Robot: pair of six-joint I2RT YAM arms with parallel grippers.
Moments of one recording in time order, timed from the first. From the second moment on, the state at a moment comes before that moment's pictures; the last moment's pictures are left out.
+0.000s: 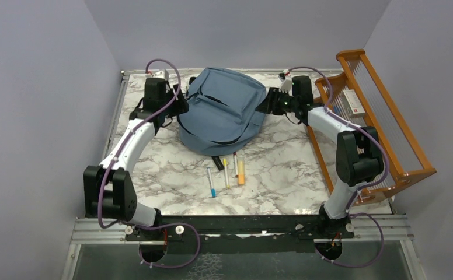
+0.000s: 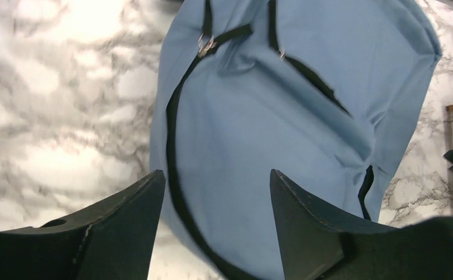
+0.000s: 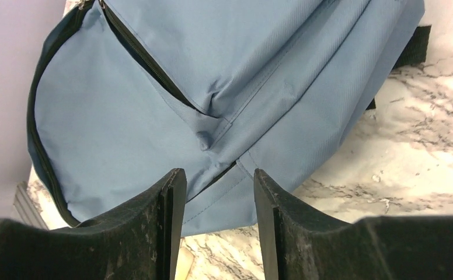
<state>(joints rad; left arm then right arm) -0.15 1.50 1.21 -0.29 0.07 -0.39 0.24 1.80 1.22 0.00 -0.53 0.38</state>
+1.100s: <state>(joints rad) -0.17 1.35 0.84 -0.20 0.09 -0.64 0.50 2.30 1.98 -0.21 -0.30 -0.18</state>
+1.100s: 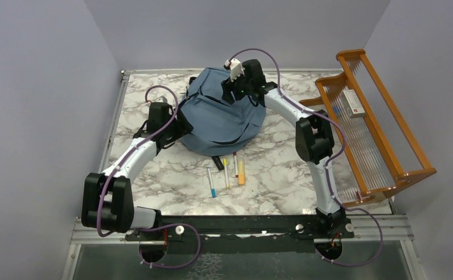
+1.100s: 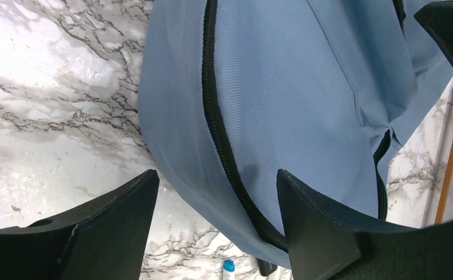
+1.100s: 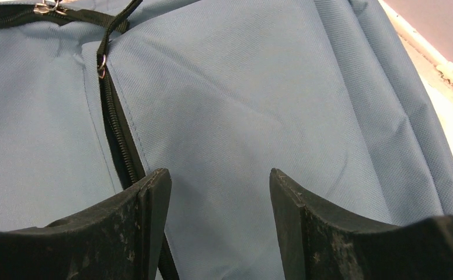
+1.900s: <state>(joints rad) -0.17 1.37 0.81 -0.18 0.11 -0.65 0.54 2.39 2.03 -0.23 -0.30 -0.21</state>
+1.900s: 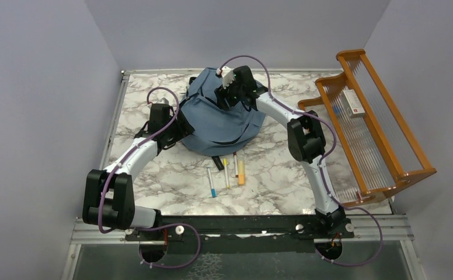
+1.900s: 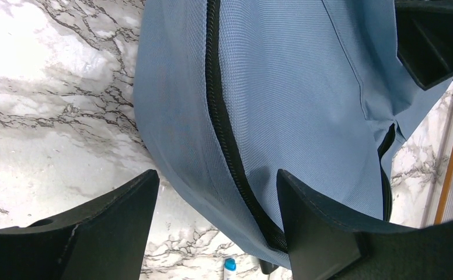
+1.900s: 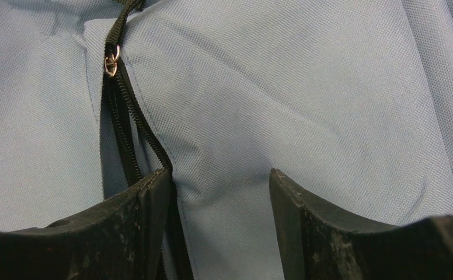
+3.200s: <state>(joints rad) -0.17 1.47 0.89 -0.16 0.25 -0.62 0.56 2.20 1.95 -0.14 -0.12 -0.13</state>
